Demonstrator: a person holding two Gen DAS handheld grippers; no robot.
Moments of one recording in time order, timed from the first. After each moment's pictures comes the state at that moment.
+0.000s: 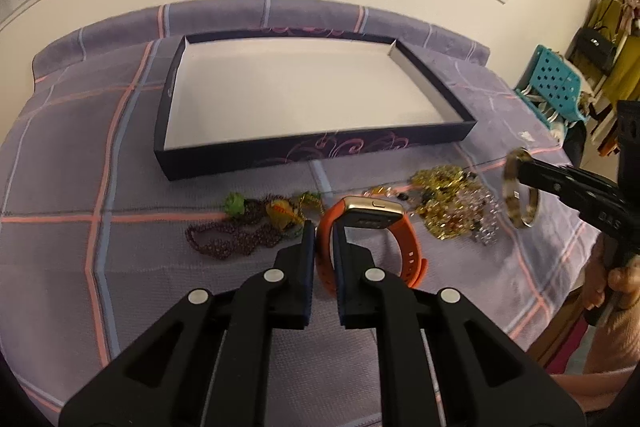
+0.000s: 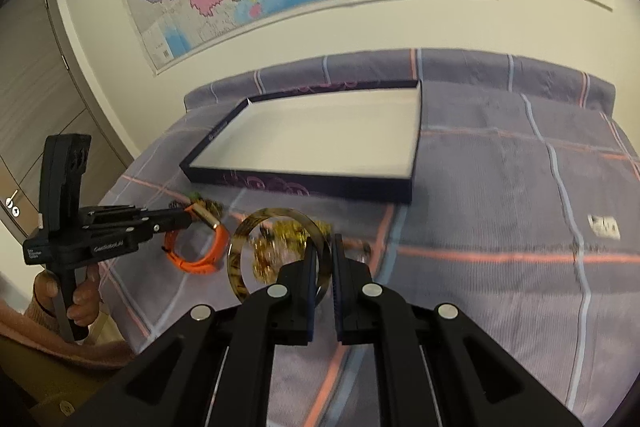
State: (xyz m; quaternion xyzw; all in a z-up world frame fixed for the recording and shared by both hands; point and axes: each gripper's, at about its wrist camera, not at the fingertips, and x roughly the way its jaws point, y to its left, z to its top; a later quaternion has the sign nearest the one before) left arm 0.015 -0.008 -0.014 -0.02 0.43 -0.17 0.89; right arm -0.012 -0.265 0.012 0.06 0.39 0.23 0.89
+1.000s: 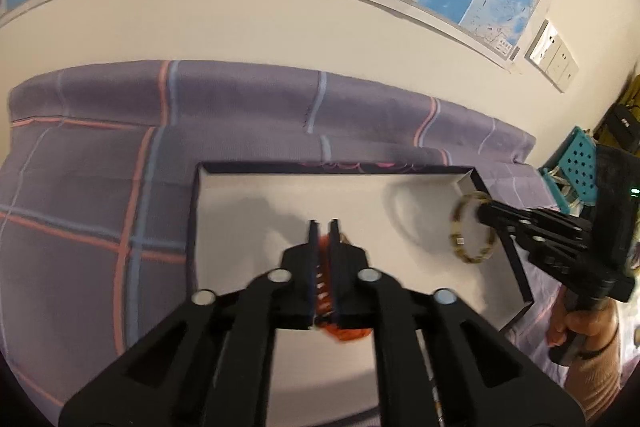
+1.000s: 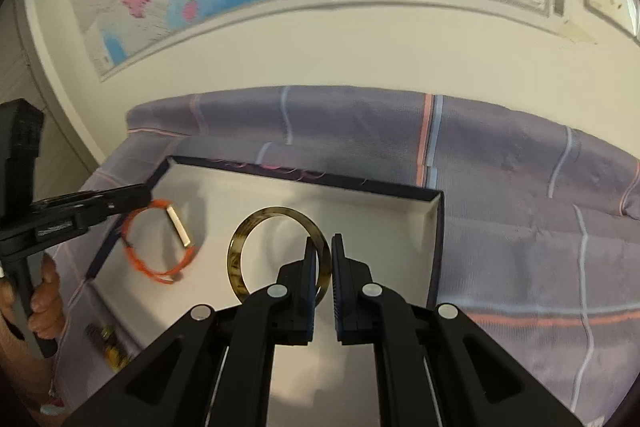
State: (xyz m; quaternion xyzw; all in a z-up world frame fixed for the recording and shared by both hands) left arm 0.199 0.021 0.012 -0.09 0.42 -0.14 0.89; right arm 0.194 -0.222 0.003 0.01 0.43 0.20 0.88
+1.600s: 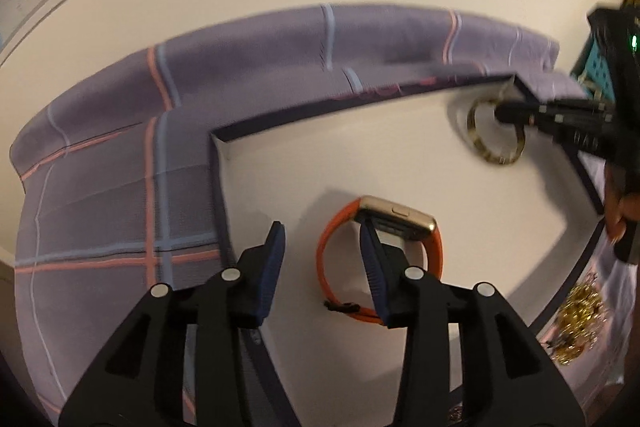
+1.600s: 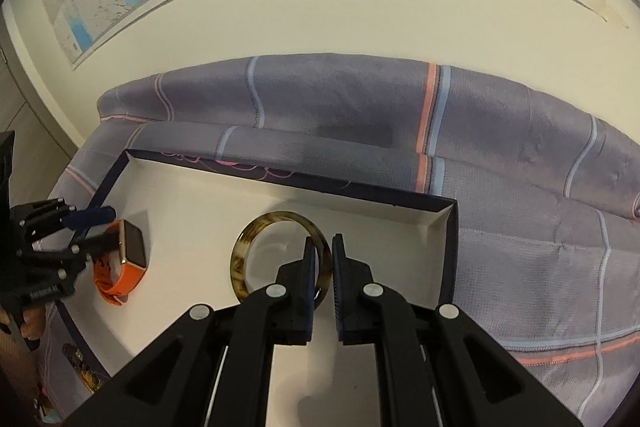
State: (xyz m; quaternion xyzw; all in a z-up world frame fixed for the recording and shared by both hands) left arm 0.208 0.016 -0.026 0.07 0.48 -0.14 0.86; right arm 0.233 -0.215 -0.018 0.01 0.47 0.18 0.86
